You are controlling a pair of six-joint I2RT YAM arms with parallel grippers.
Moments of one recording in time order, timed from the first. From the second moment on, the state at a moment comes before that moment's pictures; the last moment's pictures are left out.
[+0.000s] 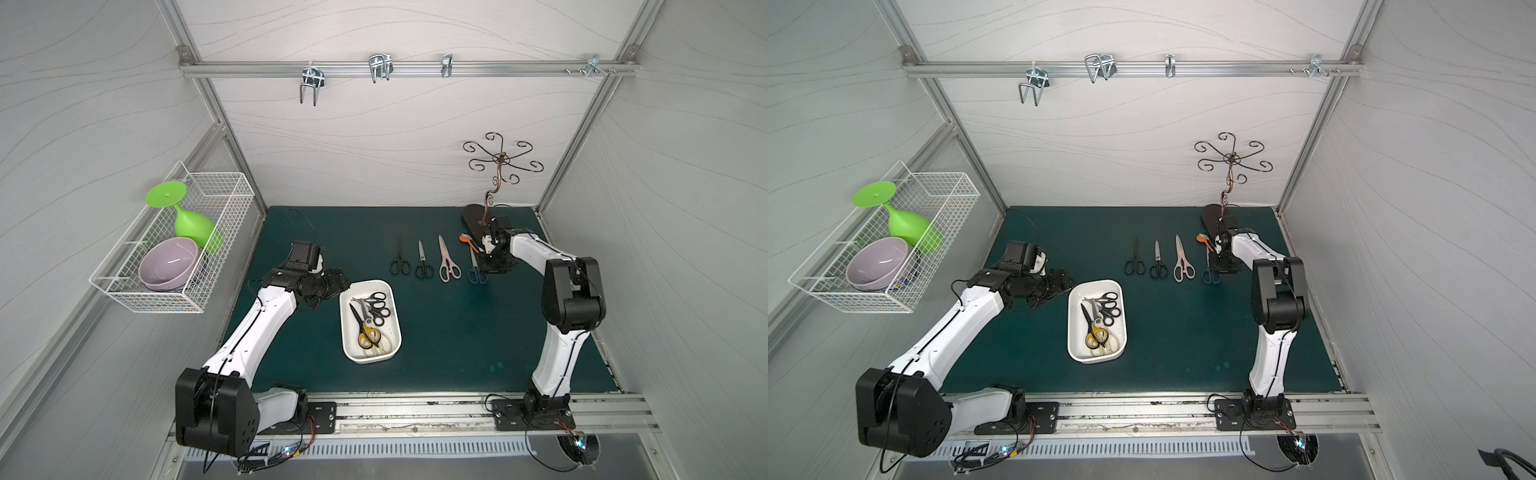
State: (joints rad) left arm -0.15 1.24 0.98 -0.81 0.24 -0.60; right arm 0.16 1.94 1.45 -0.77 0.01 0.06
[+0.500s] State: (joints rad) left arm -0.15 1.24 0.98 -0.95 0.15 -0.61; right arm 0.60 1.67 1.49 -0.88 -0.07 0.17
